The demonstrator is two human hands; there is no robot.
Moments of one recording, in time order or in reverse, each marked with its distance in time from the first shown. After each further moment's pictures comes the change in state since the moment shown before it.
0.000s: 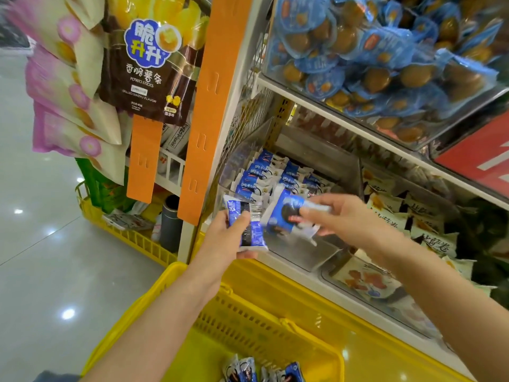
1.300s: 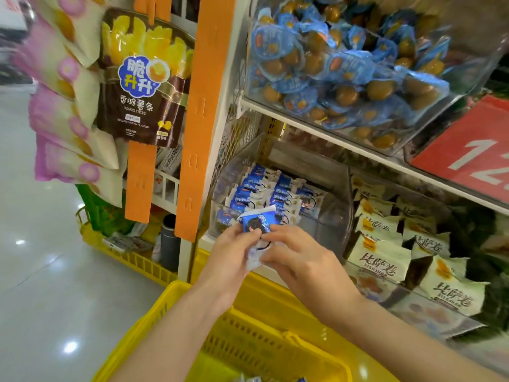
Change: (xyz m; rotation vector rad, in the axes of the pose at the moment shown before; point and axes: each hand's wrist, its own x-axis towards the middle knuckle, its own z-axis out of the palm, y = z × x) left_hand -0.007 0.000 0.020 -0.285 -0.162 -0.029; right_hand -0.035 0.020 0.058 -0.697 0.367 -0.878
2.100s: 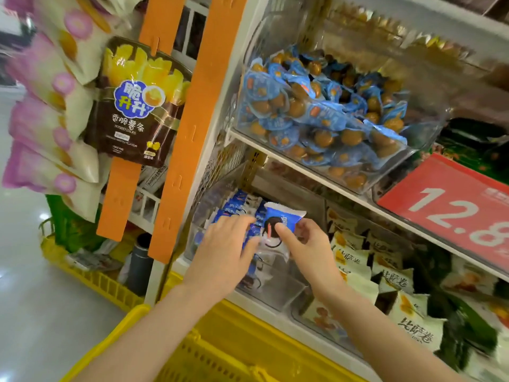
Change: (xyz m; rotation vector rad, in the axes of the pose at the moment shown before) left_hand 0.029 0.011 0.012 1.362 0.153 0.806; right_hand 0.038 0.049 -0.009 0.603 0.177 0.930
